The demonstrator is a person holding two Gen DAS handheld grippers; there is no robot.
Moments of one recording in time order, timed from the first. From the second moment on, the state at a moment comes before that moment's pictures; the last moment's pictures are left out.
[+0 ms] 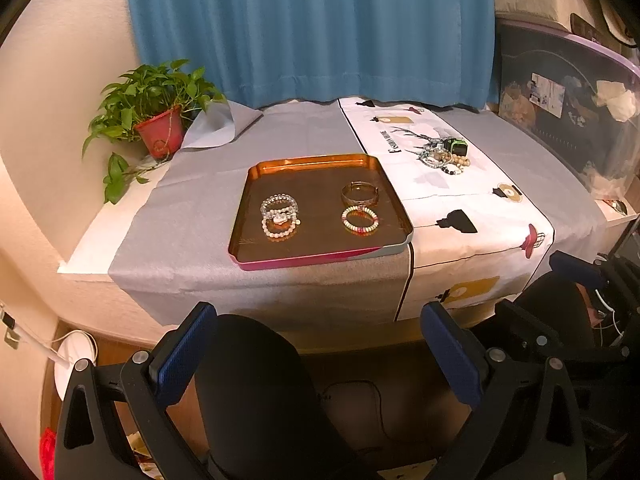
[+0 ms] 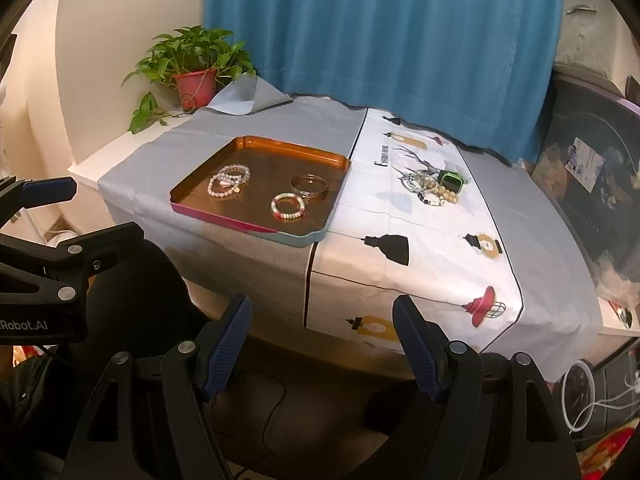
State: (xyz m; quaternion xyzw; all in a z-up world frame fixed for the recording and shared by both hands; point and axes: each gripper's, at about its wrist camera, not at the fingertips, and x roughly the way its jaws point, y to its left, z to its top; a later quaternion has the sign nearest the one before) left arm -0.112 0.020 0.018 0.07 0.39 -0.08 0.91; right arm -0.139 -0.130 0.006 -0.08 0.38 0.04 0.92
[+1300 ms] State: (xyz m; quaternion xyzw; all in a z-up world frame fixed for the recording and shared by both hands) left arm -0.007 -0.020 -0.024 0.10 0.45 -0.08 0.88; right arm 0.016 -0.270 -0.037 0.03 0.42 -0.08 0.90
